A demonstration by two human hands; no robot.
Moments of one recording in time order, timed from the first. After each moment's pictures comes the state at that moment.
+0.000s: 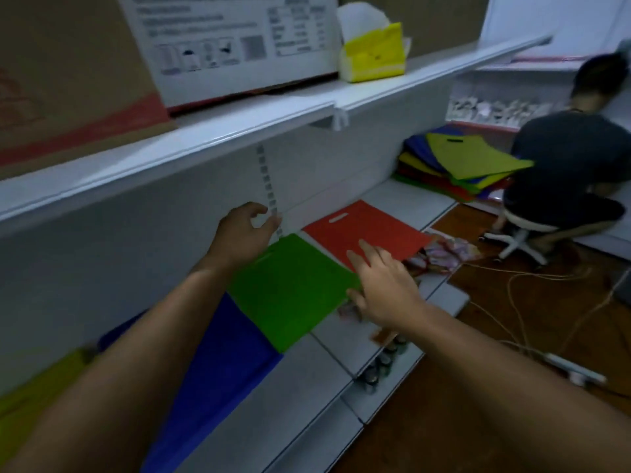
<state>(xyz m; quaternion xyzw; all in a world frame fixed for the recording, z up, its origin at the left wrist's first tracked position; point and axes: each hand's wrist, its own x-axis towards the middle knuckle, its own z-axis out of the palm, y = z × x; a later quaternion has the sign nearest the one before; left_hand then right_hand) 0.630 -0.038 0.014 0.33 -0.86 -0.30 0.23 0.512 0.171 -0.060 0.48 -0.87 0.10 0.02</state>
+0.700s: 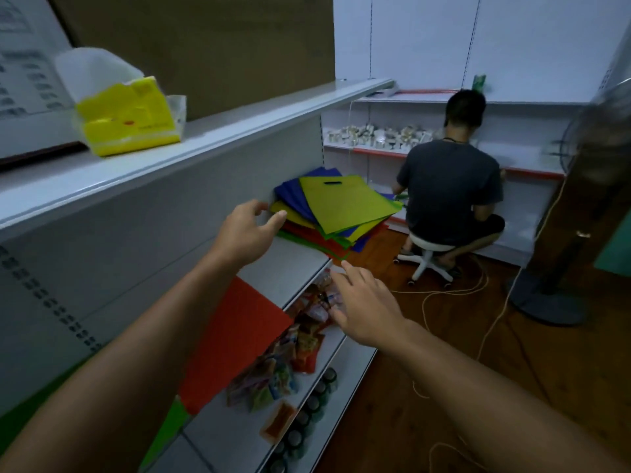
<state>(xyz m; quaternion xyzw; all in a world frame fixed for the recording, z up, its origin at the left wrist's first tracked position) 0.242 0.102 0.036 0.20 -0.91 -0.28 0.23 0.193 0.303 -0.068 0.39 -0.92 0.09 0.02</state>
